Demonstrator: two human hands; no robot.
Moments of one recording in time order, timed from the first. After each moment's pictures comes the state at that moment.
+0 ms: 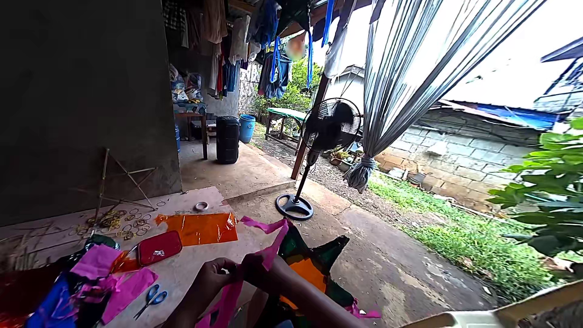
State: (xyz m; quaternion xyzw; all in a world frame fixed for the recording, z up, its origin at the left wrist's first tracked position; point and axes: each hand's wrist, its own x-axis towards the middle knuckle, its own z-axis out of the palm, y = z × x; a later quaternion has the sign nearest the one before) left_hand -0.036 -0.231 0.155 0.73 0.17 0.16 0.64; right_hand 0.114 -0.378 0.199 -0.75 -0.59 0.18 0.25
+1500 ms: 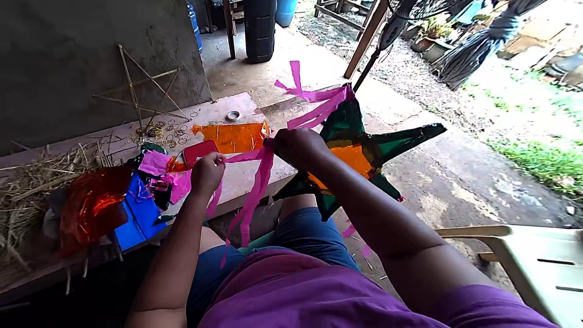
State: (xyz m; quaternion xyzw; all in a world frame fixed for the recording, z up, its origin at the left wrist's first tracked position) left_hand -0.074 -0.166 0.163 0.86 0.39 0.16 0.30; right_hand 0.123 -0.335 0.228 -0.81 -0.55 0.08 0.20
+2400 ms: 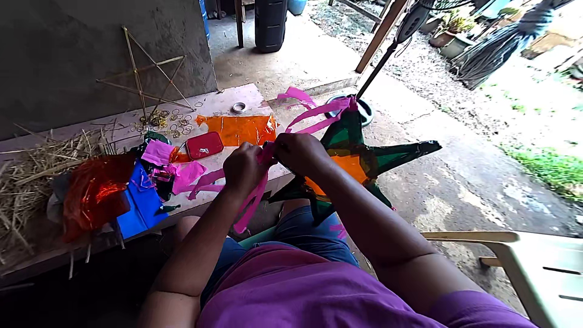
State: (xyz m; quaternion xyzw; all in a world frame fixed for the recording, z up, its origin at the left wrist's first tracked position) left_hand -0.034 -0.233 0.171 0.91 0.29 0.23 0.18; right_hand 0.110 -0.331 0.208 -0.79 -0.56 0.11 0.22
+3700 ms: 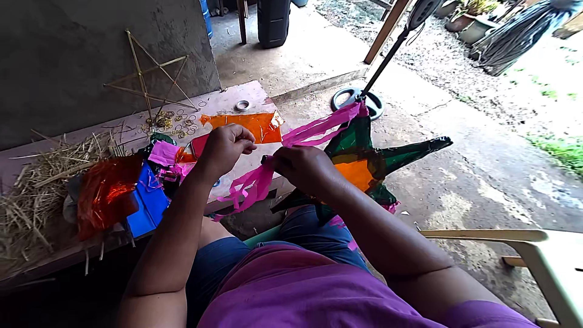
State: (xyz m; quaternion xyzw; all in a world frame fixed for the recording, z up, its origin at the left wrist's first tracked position) left_hand -0.057 -0.199 0.243 0.87 0.21 0.18 0.40; right_hand 0.082 -0.363 0.207 -0.74 -0.60 0.07 0.29
